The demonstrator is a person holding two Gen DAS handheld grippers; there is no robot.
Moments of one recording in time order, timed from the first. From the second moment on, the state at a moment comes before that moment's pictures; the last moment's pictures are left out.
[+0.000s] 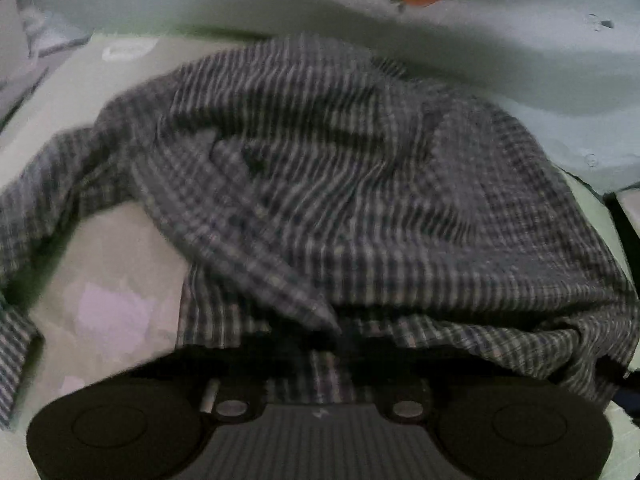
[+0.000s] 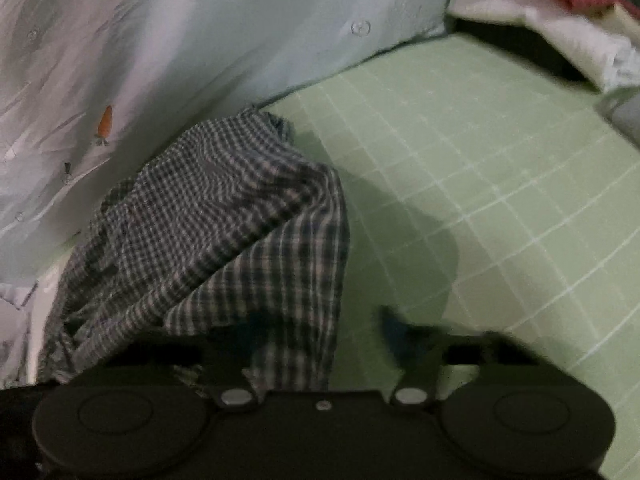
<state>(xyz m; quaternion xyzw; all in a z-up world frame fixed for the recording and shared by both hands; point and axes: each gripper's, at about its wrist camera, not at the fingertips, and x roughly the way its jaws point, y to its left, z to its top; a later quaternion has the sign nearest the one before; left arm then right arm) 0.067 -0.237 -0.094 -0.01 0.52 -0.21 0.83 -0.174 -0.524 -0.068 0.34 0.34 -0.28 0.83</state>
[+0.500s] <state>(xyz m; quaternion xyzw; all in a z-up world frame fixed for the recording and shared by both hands) 0.048 -0.071 0.056 -0.13 0.38 -0.18 0.90 -0.275 -0.550 0.051 0.39 0.19 -0.22 0.87</state>
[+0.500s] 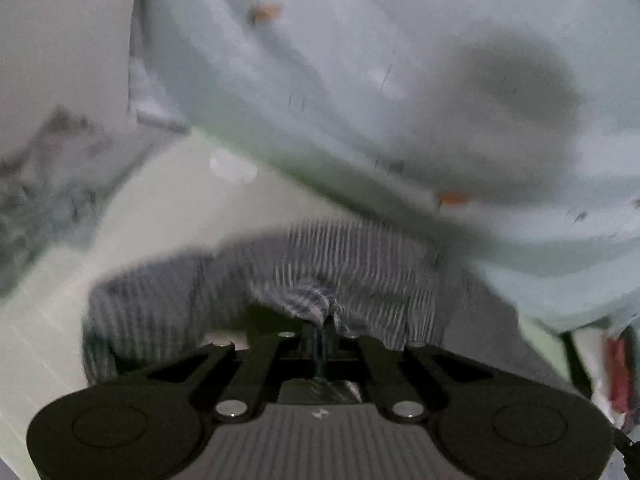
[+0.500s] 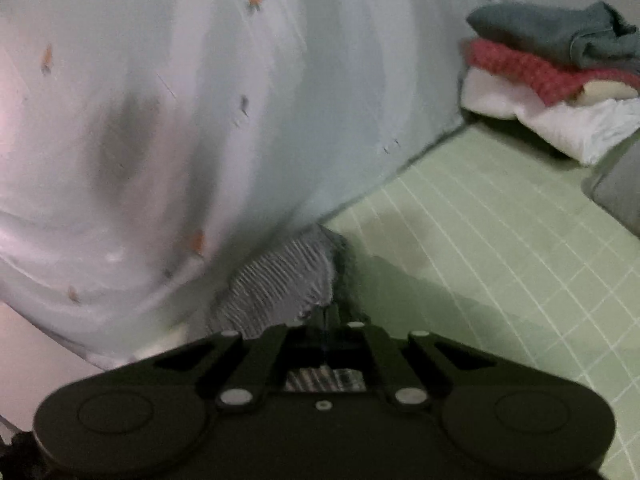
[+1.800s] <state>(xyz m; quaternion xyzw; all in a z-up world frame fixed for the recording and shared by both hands) -0.013 -0.130 -0.047 0.08 0.49 -0.14 0.86 -0.303 -0.496 -0.053 0.32 0.36 -0.36 0.80</state>
